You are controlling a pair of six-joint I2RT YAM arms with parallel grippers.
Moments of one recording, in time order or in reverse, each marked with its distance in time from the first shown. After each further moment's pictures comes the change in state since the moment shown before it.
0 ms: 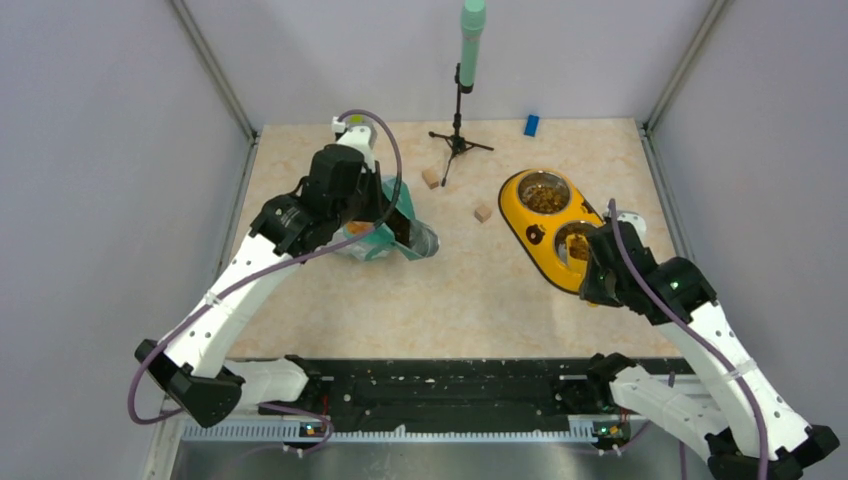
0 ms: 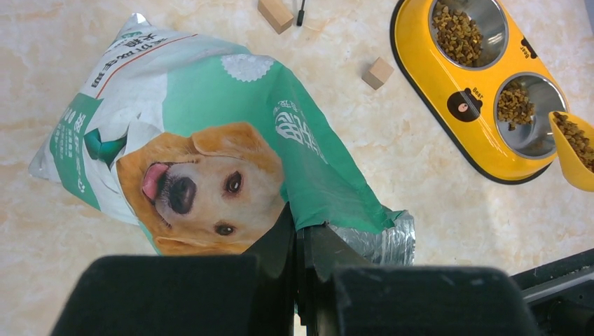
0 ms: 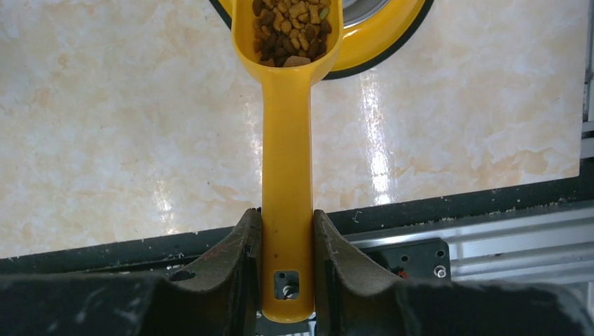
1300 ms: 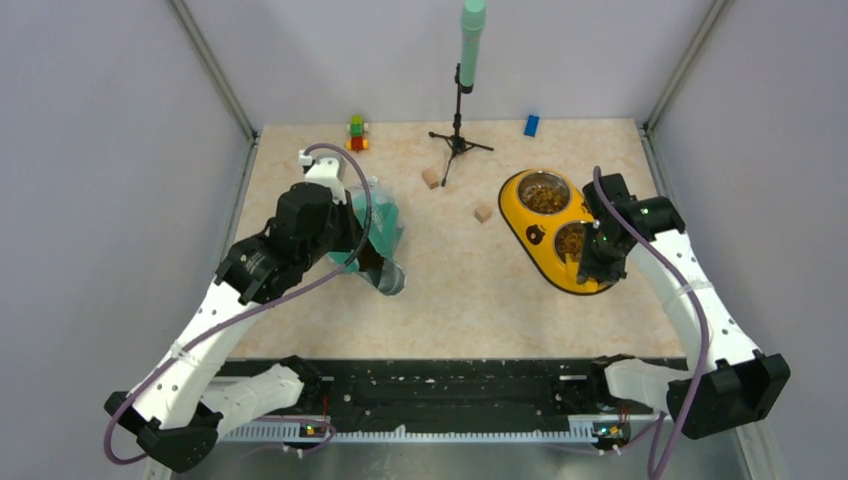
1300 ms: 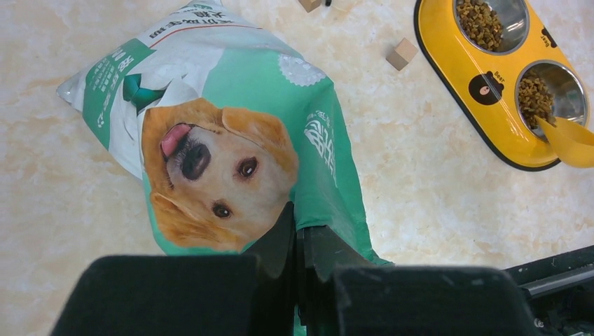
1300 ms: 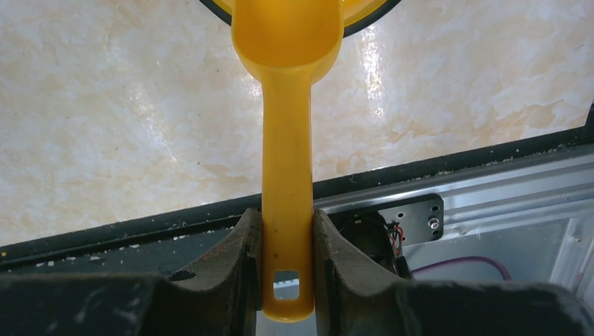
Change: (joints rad) left arm 0.003 -0.262 -0.200 -0.037 -0.045 -0.016; right arm -0.293 0.348 0.148 -0.066 -0.225 -0.143
